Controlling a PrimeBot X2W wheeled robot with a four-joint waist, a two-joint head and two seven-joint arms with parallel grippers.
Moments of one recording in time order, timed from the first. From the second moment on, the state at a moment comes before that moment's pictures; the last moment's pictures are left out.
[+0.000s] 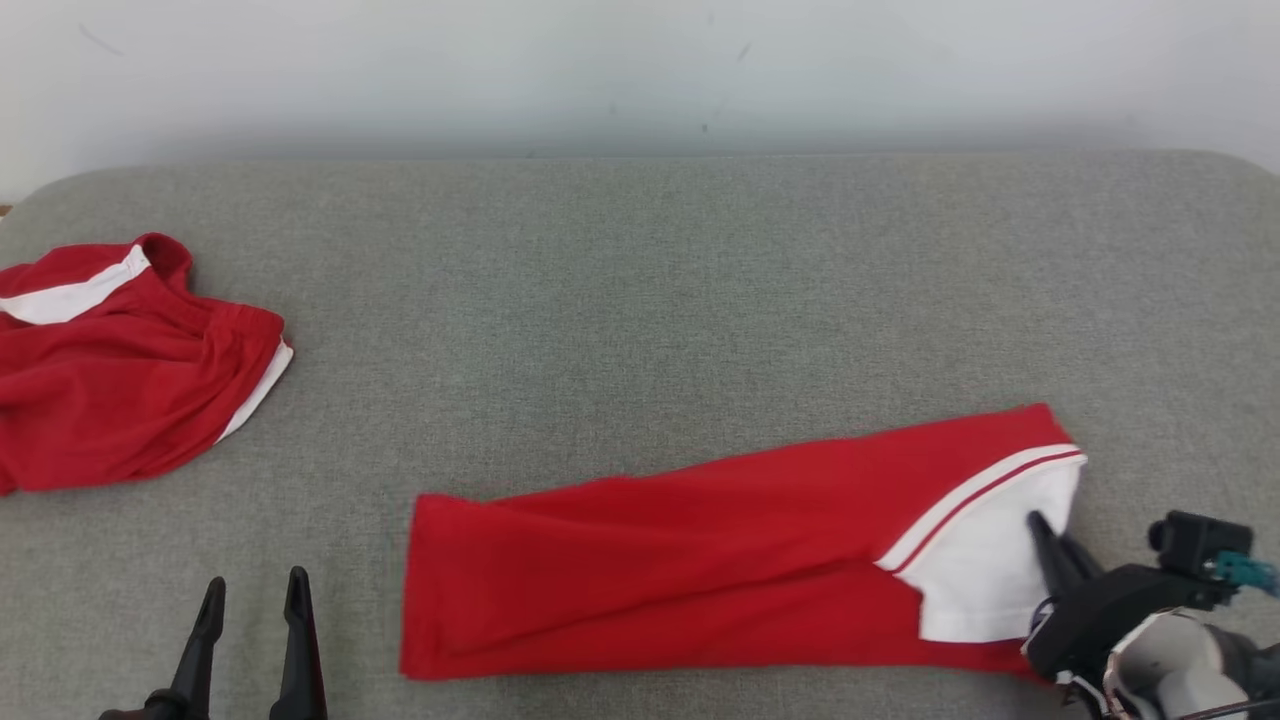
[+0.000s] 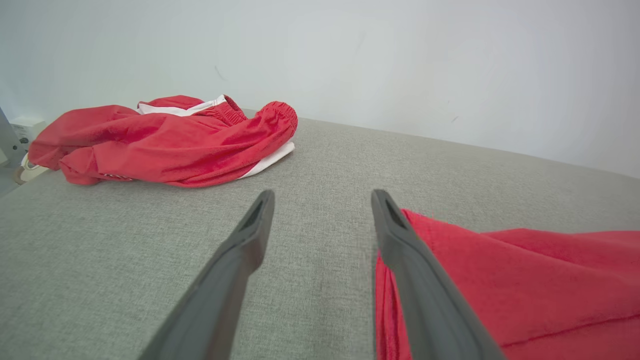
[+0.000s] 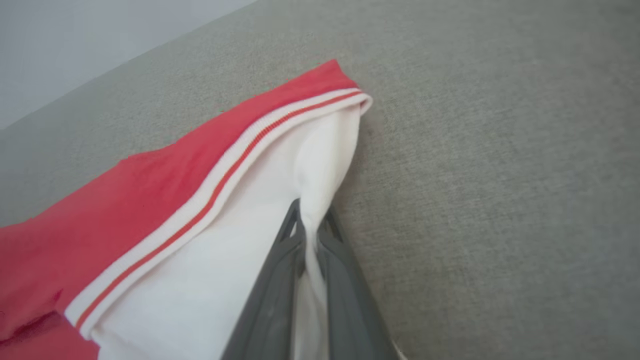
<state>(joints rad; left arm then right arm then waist) -0.02 0.15 -0.03 -0.01 -0.28 0.09 -0.26 -0.26 -0.26 0.18 0.45 0.52 0.13 0.05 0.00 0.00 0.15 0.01</state>
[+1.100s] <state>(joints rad) 0.02 0.10 0.00 0.00 -0.25 0.05 -0.26 -0.20 -0.26 0.35 -0.03 0.83 0.13 0.25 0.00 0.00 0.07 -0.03</state>
